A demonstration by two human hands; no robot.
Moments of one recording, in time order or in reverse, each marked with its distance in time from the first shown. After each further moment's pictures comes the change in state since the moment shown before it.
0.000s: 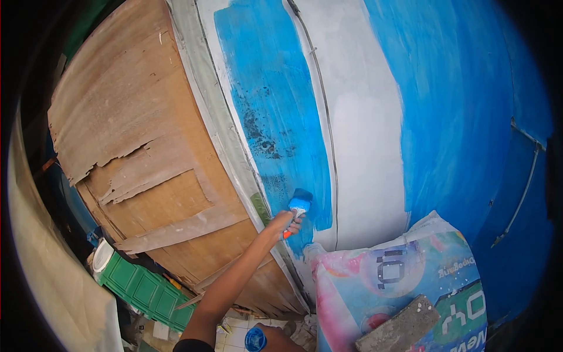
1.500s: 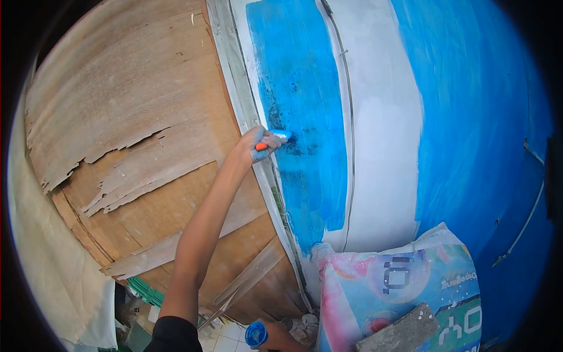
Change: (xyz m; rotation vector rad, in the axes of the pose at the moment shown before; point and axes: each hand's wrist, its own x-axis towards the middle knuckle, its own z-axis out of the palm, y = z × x) left_hand -0.035 0.254 -0.022 -0.507 -0.183 0.020; right_hand 0.039 -0.029 -0.017 -0.020 -0.010 0.135
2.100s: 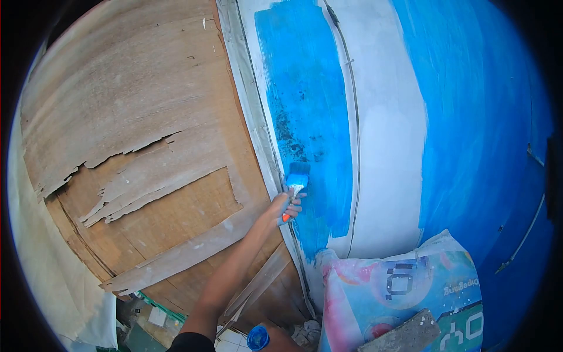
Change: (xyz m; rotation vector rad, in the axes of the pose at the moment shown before) left_hand 0.039 -0.123 -0.125 0.269 0.017 0.017; right_hand 0.016 0.000 0.006 -0.035 0.056 0.029
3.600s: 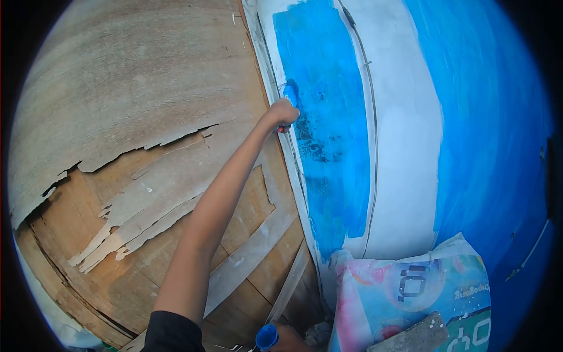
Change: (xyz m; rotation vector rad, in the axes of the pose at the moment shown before) left_hand -0.007 0.258 0.049 1.373 0.427 0.444; right_hand 0.054 -0.033 0.041 0.049 0.006 0.135
